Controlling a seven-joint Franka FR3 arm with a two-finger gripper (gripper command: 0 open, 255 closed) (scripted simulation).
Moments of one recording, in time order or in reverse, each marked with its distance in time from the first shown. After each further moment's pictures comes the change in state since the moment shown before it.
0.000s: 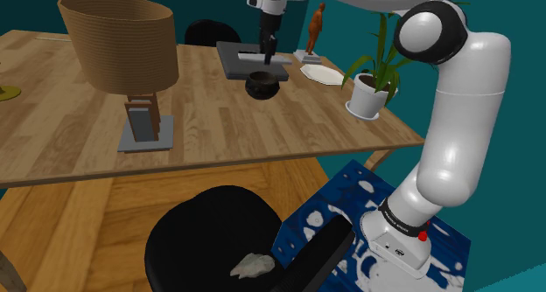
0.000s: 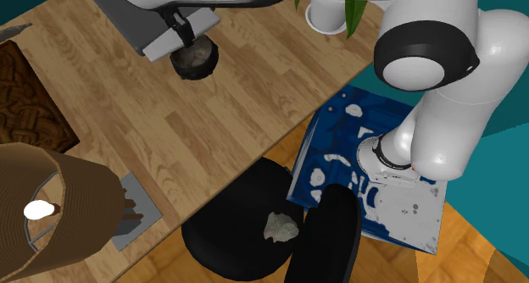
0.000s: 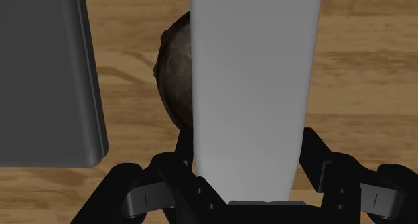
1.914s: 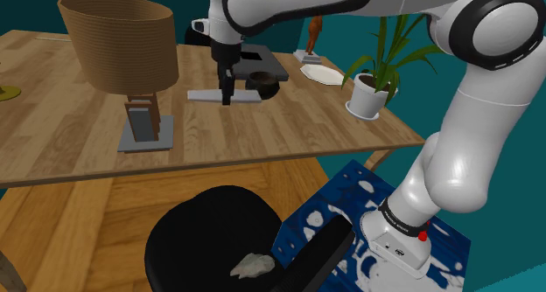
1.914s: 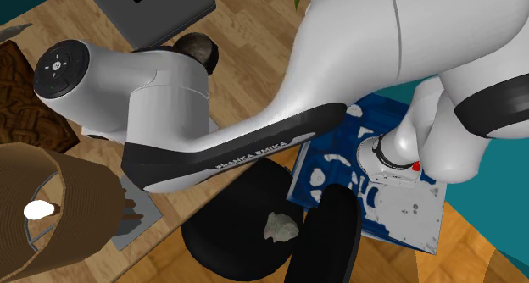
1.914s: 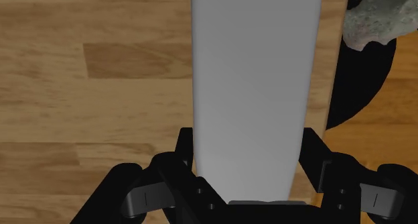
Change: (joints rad) arm 0.295 -0.190 0.163 -0.371 -0.039 0.172 0.469
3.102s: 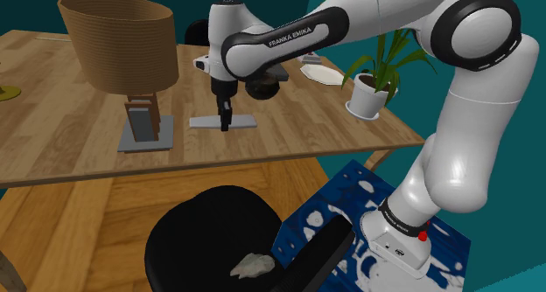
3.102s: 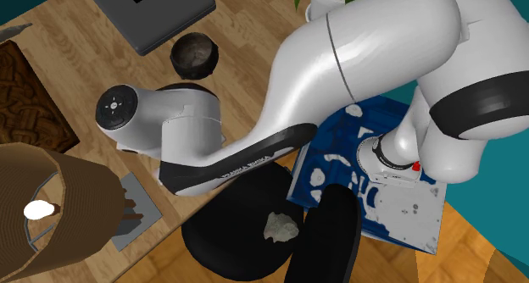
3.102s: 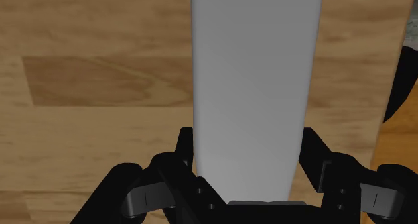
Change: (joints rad) arm 0.003 0.075 -0.006 -0.149 -0.018 0.222 0.014
